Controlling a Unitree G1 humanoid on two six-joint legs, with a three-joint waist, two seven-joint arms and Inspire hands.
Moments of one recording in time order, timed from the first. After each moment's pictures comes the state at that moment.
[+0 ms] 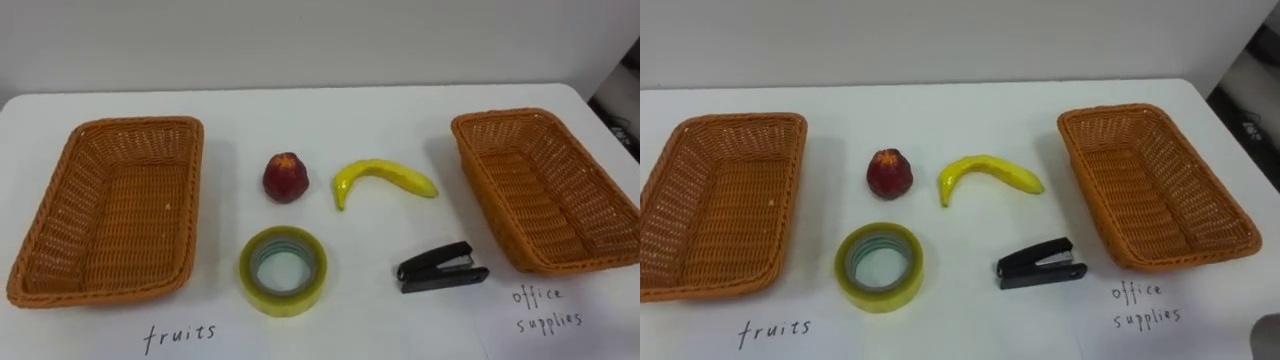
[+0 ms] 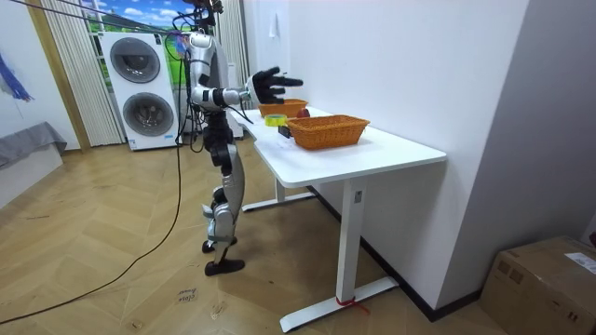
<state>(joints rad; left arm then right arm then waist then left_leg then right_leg) 0.36 0.20 0.21 1.12 0.08 -0.03 0.16 0.18 -0.30 -0.49 -0.18 0.34 -0.17 -0.89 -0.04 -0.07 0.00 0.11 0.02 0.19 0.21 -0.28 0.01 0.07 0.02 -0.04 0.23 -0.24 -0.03</state>
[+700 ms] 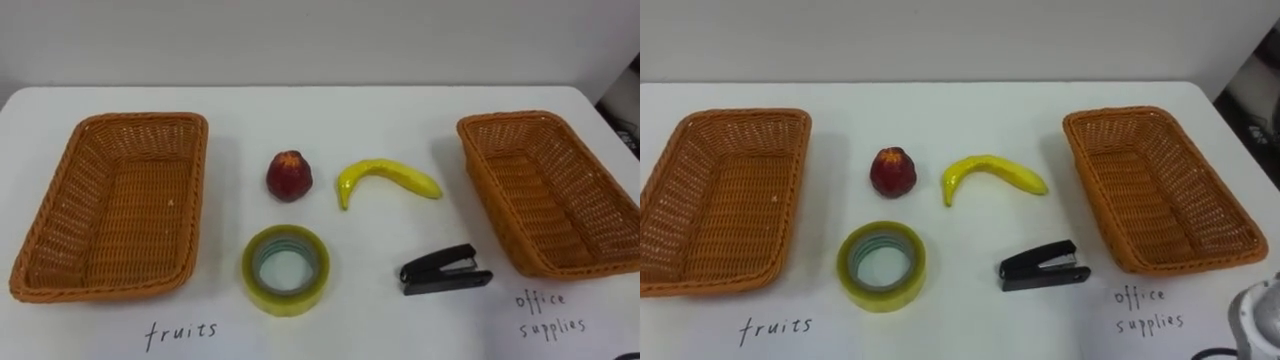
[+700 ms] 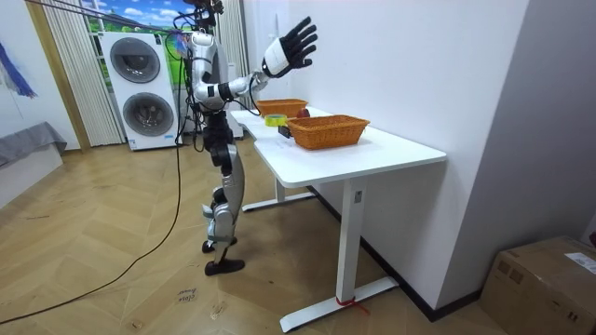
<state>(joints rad) 0.34 0.22 0.18 1.11 0.08 -0.01 0.10 0.15 -0.36 -0.32 -0.25 -0.04 -0.14 -0.61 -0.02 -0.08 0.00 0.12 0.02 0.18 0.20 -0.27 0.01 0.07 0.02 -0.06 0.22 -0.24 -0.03</state>
